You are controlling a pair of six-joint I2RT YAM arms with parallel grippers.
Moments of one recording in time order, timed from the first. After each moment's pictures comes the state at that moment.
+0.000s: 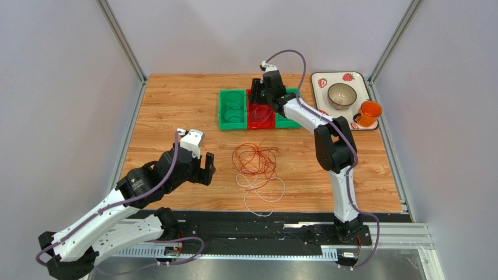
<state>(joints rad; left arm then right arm) -0.91 0.71 0.91 -0.87 -0.36 -0.39 0.50 2.21 1.79 -0.09 0.01 0.40</state>
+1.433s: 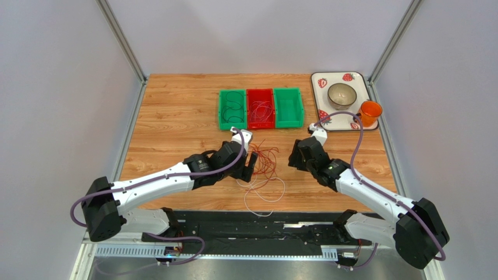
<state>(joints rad) -1.03 1.24 0.90 -0.43 -0.31 -0.45 0.65 1.09 0.61 -0.29 0.33 0.70</state>
